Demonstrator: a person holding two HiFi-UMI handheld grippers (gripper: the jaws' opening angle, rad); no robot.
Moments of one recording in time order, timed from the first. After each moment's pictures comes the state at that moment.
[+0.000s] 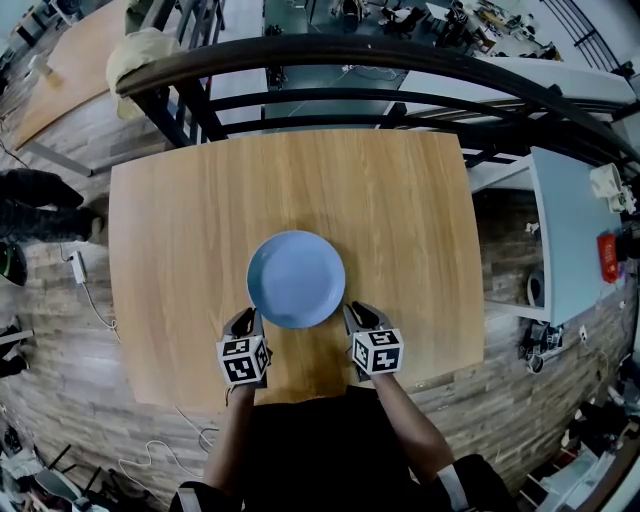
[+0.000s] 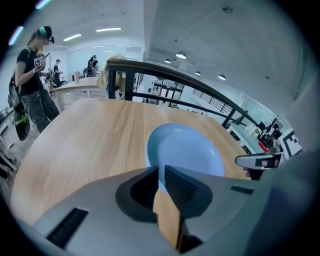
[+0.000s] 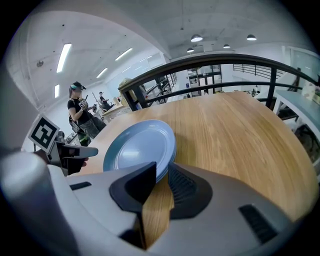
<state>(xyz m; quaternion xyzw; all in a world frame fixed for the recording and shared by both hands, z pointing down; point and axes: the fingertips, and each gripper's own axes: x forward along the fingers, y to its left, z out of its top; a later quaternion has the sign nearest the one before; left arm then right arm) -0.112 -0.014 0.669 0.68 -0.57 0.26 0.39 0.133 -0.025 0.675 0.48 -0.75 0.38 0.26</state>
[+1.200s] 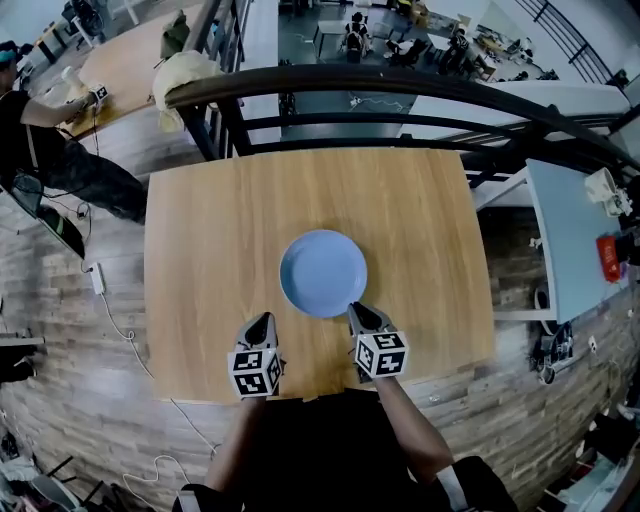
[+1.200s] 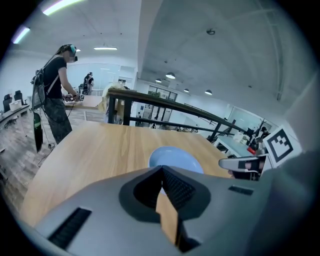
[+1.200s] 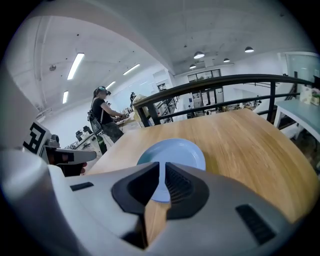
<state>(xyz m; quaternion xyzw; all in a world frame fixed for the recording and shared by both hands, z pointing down) -0.140 0.022 0.572 0.73 -0.57 0.19 0.32 0.068 -0.001 0.598 0.50 -0.78 0.33 0.19</state>
